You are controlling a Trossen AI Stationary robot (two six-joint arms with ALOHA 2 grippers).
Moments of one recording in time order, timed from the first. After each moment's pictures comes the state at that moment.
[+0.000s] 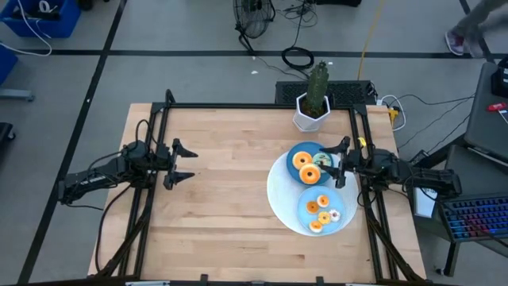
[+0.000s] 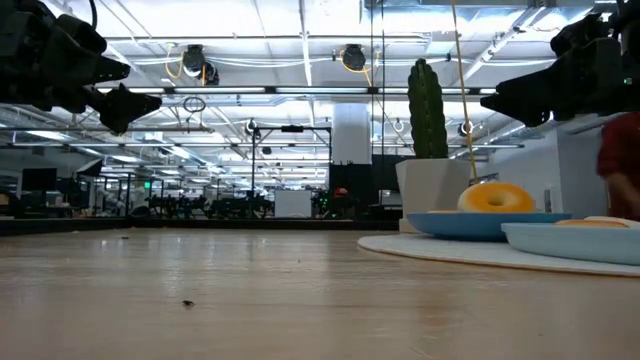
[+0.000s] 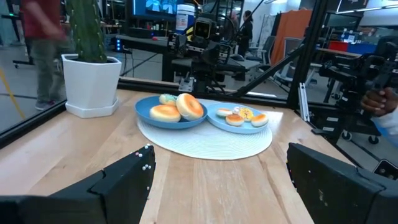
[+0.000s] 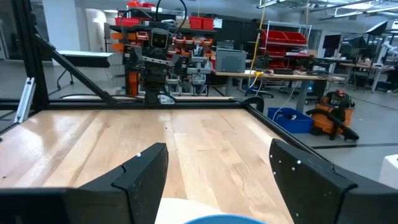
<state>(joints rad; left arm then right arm) 0.30 0.01 0.06 -0.08 0.36 -0.11 -0.13 0.00 0.02 0.01 0.08 -0.07</state>
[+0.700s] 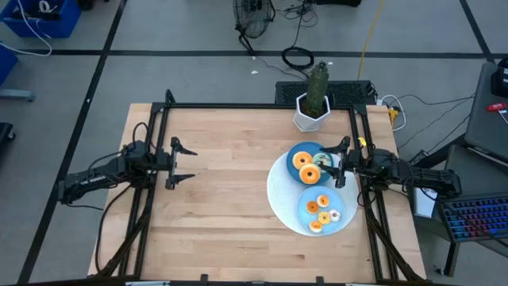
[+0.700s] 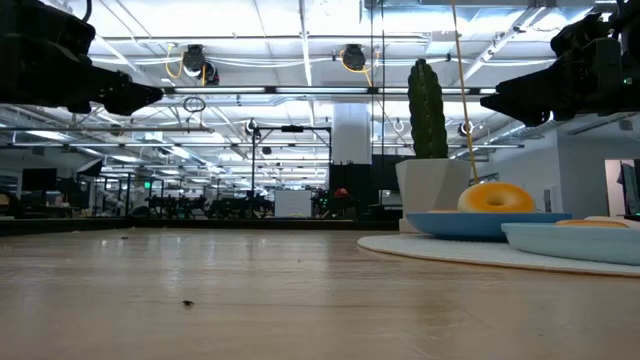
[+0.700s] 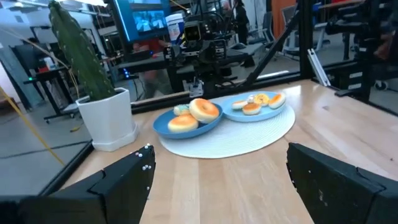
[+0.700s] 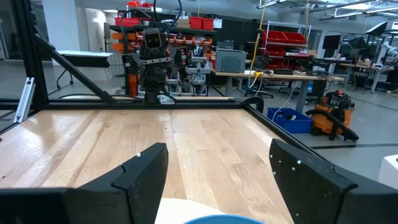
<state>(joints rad) 0.30 0.01 0.06 -0.08 0.36 0.22 -0.13 0.00 0.02 0.02 0.08 -0.06</state>
